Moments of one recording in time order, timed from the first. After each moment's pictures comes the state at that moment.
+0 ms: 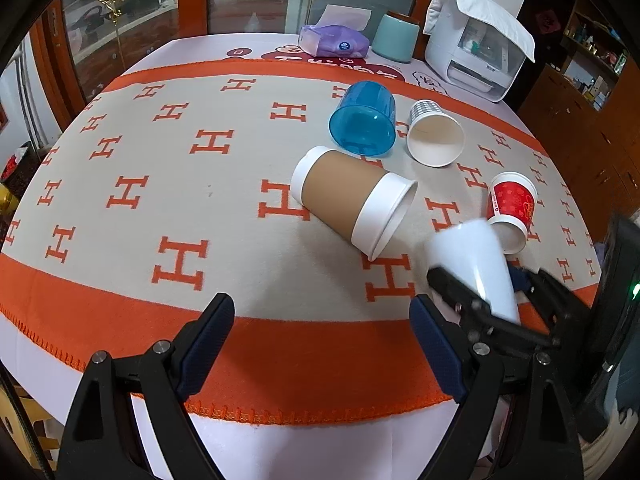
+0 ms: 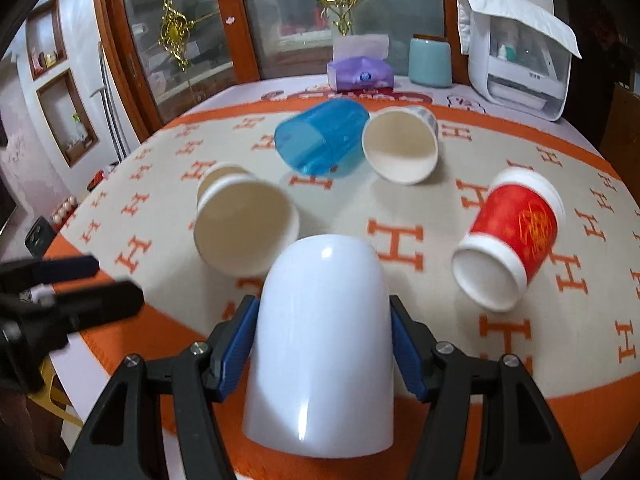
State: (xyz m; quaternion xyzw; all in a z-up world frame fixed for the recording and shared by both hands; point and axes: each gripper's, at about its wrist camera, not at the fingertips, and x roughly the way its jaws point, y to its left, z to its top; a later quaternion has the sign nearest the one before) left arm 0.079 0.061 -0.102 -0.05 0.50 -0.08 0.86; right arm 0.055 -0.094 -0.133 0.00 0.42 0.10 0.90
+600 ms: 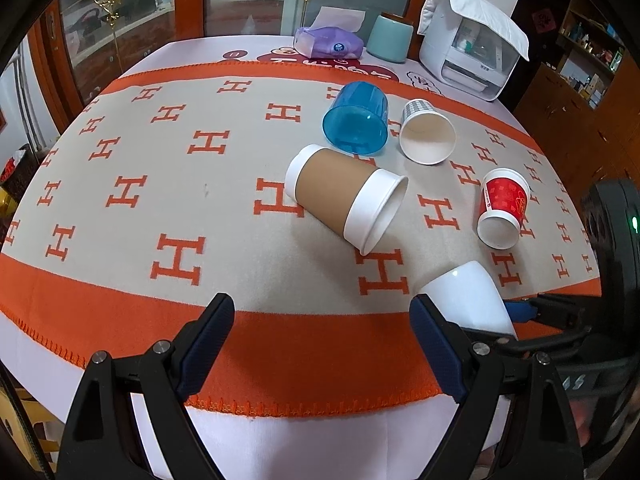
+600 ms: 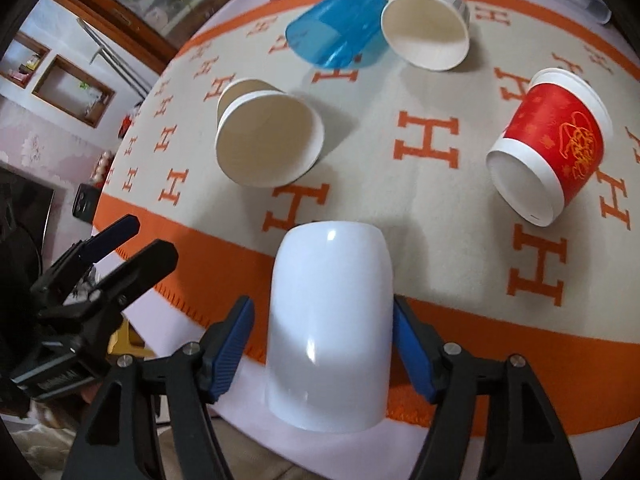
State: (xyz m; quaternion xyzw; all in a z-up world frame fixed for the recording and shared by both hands) left arm 0.072 0.061 -0.098 -0.04 0.50 -0.09 0.86; right arm 0.082 -0.105 -0.128 0.08 0.64 0.19 0.74
